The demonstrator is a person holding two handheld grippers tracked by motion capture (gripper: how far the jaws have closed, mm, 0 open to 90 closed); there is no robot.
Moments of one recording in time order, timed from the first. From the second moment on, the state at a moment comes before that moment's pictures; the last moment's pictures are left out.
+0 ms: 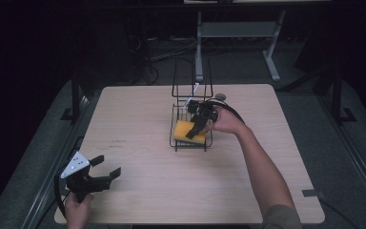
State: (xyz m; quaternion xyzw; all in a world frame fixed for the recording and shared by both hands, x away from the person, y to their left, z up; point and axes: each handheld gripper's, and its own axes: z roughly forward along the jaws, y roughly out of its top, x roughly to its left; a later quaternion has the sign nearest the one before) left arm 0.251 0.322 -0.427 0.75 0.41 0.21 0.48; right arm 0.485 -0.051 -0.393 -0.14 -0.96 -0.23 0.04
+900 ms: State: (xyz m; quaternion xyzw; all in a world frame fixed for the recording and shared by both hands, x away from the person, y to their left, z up) left arm 0.251 0.320 -0.427 0.75 0.41 0.21 0.48; right arm 0.479 -0.075 -0.389 -0.17 -0.95 -0.25 0.04
